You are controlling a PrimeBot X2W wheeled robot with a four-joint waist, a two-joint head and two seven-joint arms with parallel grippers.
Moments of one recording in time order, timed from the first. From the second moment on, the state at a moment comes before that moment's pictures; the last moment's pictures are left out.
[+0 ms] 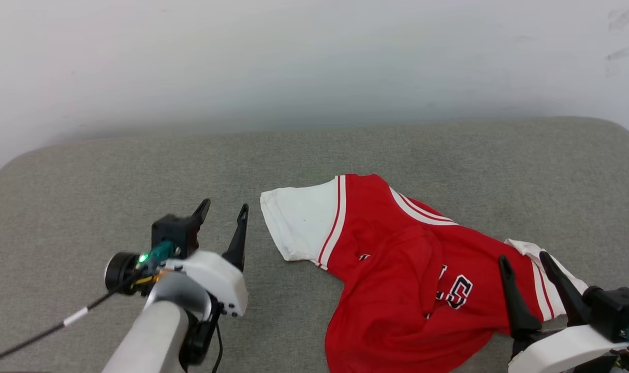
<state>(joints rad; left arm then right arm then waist) -0.28 0.25 -0.36 0.26 -0.37 0.07 -0.05 0.13 -0.06 -0.02 -0.16 0.17 0.13 0.07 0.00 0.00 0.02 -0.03</state>
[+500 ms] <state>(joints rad) -0.60 0.30 -0.47 0.57 -0.46 -0.11 0.46 0.04 -0.06 0.04 -0.13 0.18 0.13 0.05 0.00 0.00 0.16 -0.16</state>
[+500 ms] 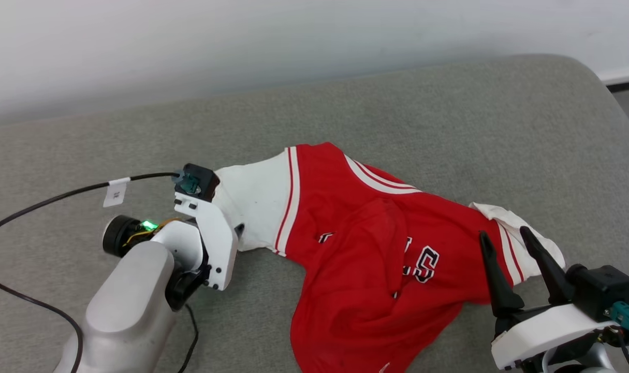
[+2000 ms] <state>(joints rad) 0.06 0.40 -0.45 0.09 -0.66 0.18 0.36 0.12 -0.05 -0.07 -0.16 0.22 0.13 0.09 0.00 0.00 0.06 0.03</state>
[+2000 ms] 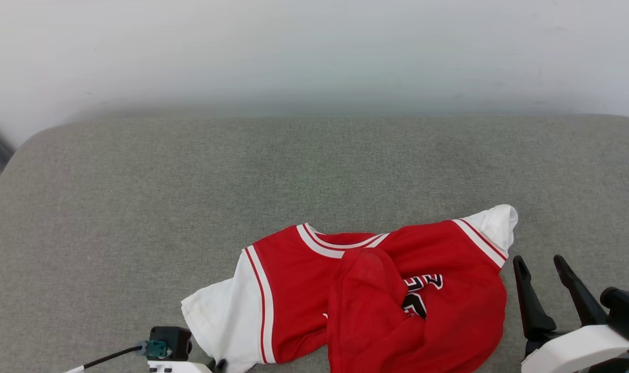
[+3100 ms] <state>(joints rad) -0.21 0.52 -0.41 0.23 -0.76 -0.03 0.47 0.09 -0.05 -0.05 -0.17 0.20 0.13 0.14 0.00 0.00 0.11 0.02</state>
